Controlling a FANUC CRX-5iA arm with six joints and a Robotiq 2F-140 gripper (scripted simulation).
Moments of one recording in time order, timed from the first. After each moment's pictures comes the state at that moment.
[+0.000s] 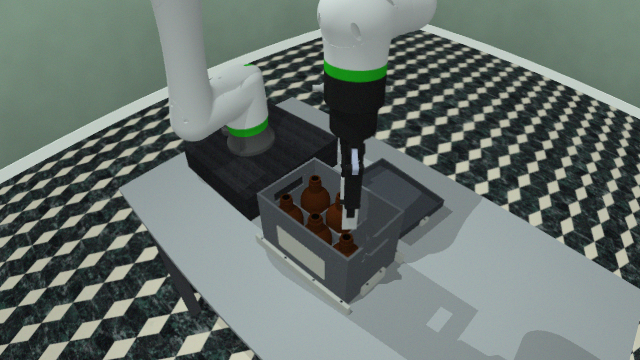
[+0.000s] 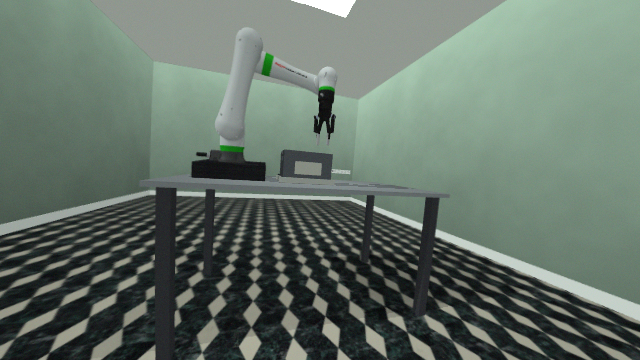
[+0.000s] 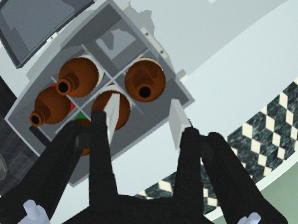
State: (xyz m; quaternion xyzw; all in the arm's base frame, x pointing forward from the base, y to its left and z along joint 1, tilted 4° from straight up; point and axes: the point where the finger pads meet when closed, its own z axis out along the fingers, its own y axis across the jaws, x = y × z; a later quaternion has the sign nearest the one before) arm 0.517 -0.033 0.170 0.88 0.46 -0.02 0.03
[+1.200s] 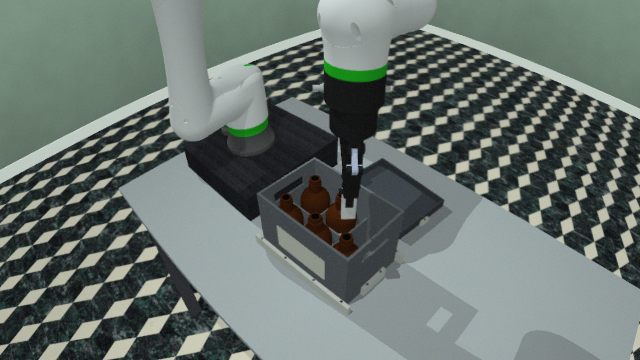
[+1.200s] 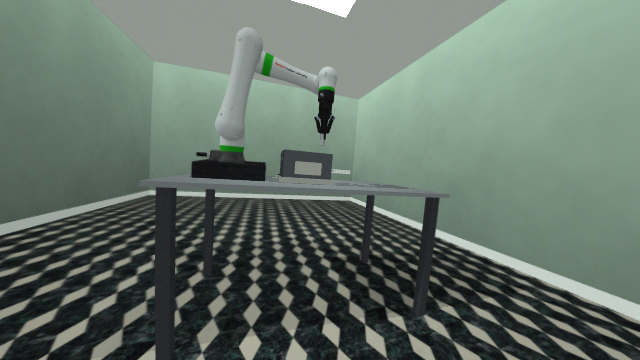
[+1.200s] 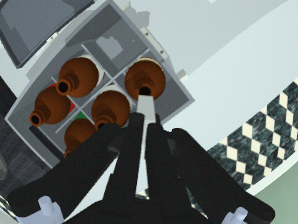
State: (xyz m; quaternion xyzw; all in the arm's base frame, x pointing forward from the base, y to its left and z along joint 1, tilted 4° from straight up) arm 0.517 -0.033 0.171 0.88 0.46 -0.02 0.03
